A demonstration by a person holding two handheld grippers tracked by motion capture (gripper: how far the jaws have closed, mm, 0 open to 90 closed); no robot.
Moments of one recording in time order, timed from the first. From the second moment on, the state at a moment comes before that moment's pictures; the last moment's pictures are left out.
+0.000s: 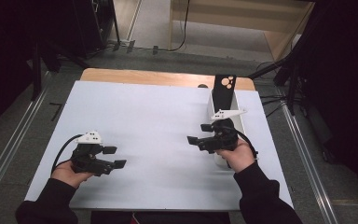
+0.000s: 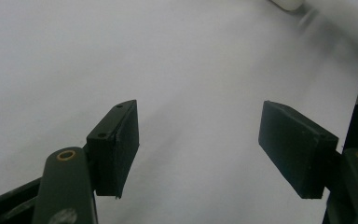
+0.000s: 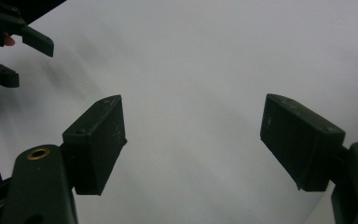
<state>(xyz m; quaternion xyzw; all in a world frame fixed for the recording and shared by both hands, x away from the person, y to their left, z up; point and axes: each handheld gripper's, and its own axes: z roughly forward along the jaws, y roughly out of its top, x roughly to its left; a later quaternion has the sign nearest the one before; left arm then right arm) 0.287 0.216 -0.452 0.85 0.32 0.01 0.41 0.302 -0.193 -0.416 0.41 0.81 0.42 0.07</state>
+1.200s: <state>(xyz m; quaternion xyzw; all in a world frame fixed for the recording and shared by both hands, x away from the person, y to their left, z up) 0.279 0.215 -0.450 0.86 0.31 0.01 0.41 0.239 -0.201 -0.451 0.36 0.82 0.43 0.06</state>
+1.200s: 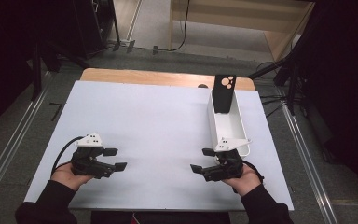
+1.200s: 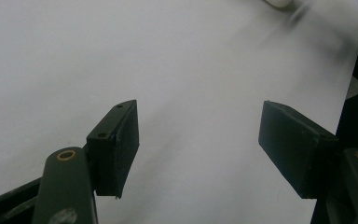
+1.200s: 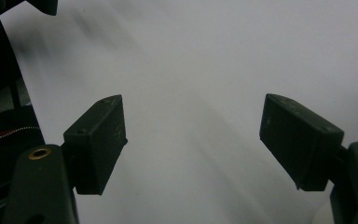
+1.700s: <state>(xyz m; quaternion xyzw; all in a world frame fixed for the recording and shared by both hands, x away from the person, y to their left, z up) 0.275 0.218 -0.450 0.86 0.31 0.01 0.41 0.222 -0.214 -0.466 0.36 0.83 0.42 0.05</state>
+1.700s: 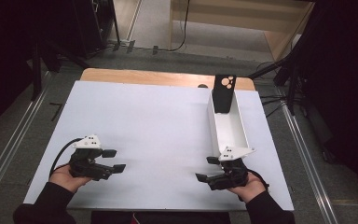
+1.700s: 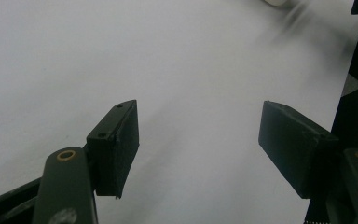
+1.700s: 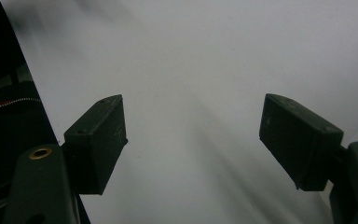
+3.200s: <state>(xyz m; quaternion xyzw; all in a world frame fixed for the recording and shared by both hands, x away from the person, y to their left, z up) 0.269 0.218 -0.452 0.86 0.30 0.00 0.40 0.213 -0.245 -0.484 0.39 0.83 0.39 0.06</state>
